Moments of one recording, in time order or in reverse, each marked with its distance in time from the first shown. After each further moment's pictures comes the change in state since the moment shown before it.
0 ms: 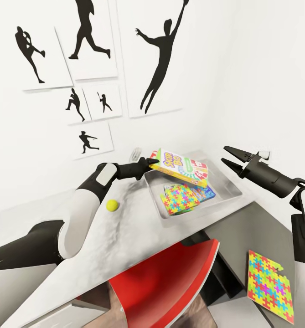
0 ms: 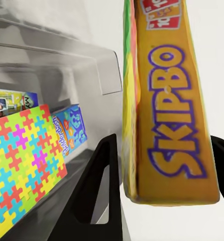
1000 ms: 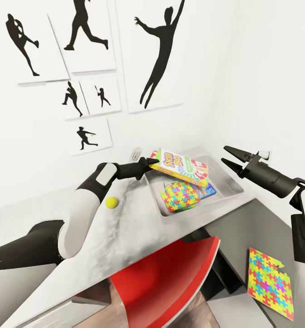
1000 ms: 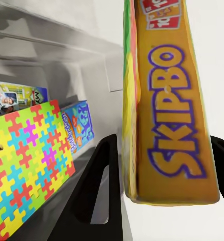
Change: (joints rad) left arm 0.000 0.000 -0.002 0.000 0.001 0.000 -0.001; right arm 0.000 0.001 0.000 -0.002 0.000 0.000 0.000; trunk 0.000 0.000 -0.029
